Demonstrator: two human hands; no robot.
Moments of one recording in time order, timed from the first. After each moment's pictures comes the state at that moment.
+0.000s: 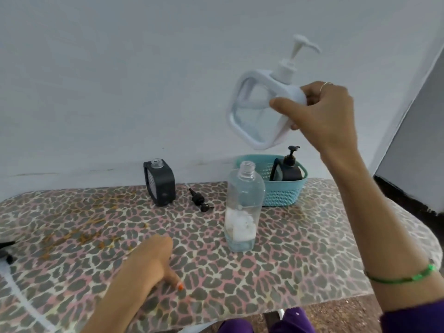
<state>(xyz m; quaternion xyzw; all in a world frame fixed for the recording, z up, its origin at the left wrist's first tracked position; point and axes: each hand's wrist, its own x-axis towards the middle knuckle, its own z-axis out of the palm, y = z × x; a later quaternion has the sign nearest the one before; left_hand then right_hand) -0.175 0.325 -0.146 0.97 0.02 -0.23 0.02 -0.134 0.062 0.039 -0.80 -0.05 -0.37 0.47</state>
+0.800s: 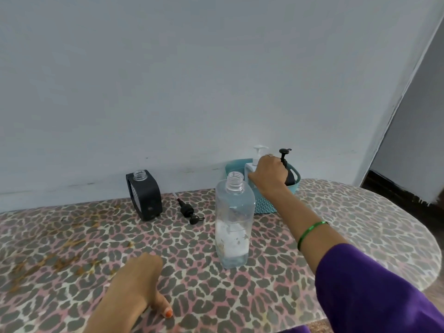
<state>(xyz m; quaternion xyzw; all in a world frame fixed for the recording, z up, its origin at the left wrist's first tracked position) -0.166 0.323 -0.140 0.97 -0.02 -0.23 -0.02 0.001 0.067 -0.096 -0.97 0.14 -0.15 0.10</state>
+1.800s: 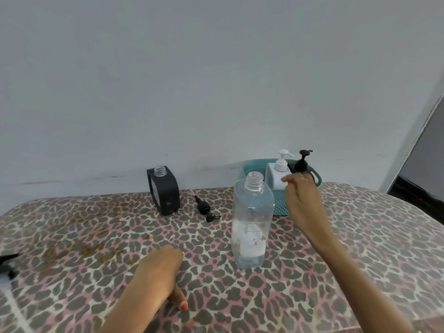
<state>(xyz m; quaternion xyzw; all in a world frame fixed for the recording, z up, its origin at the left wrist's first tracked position) -0.152 0.303 -0.126 0.97 -0.04 -0.24 -0.06 -0.096 0.034 -0.101 -0.84 0.00 -0.27 0.48</state>
